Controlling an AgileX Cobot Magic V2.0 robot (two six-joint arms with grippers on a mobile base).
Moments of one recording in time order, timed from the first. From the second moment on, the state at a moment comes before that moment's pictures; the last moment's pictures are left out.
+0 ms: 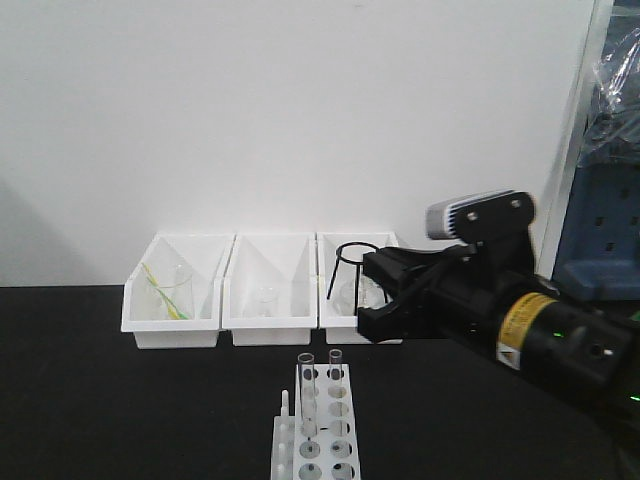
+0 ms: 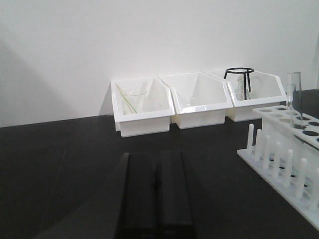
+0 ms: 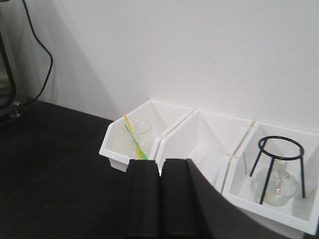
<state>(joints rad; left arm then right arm) -0.11 -0.02 0.03 0.00 0.05 0.03 0.42 1.37 -0.98 -0.65 -0.27 0.66</state>
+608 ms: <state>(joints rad) -0.11 -0.02 0.03 0.00 0.05 0.03 0.42 0.90 -0.49 -0.64 -0.23 0.67</state>
